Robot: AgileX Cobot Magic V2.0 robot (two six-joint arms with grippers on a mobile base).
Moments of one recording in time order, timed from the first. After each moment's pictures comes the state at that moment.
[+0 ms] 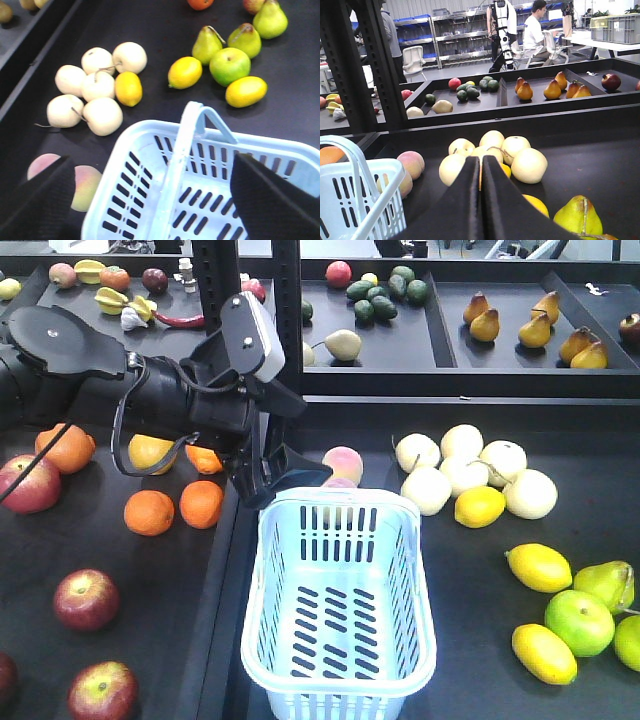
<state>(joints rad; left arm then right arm) -0.37 1.68 -1.42 -0.98 0.79 1.51 -0.01 -0.01 0.03 -0.14 0.06 0.21</state>
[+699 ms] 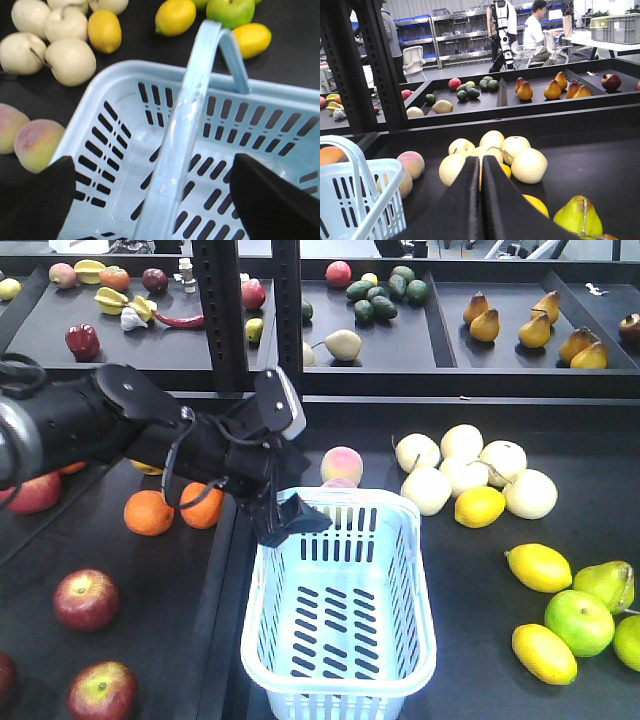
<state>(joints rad) -0.37 1.88 -1.42 -0.95 0.78 1.51 -0.01 -0.01 0.03 -0.14 0.06 0.21</state>
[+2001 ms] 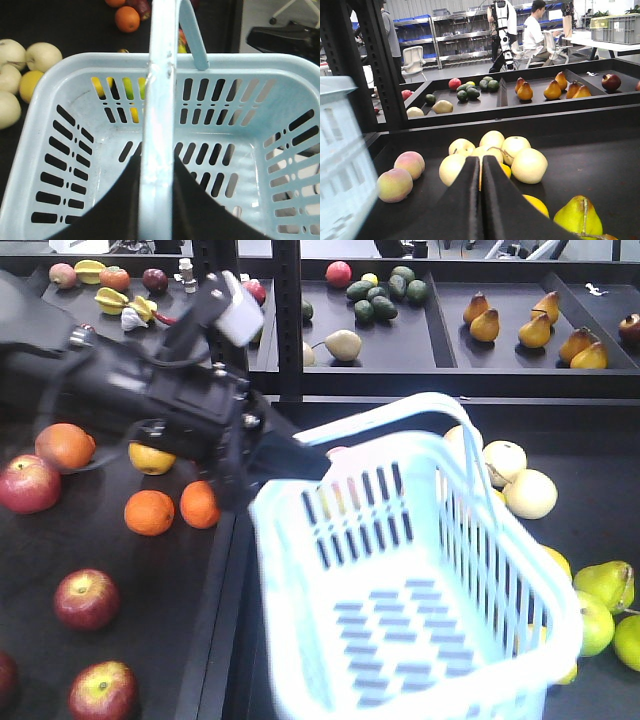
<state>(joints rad) -0.37 1.53 -1.42 -0.99 1.12 1.12 -0.01 -0.01 0.03 -0.14 0.06 0.21</state>
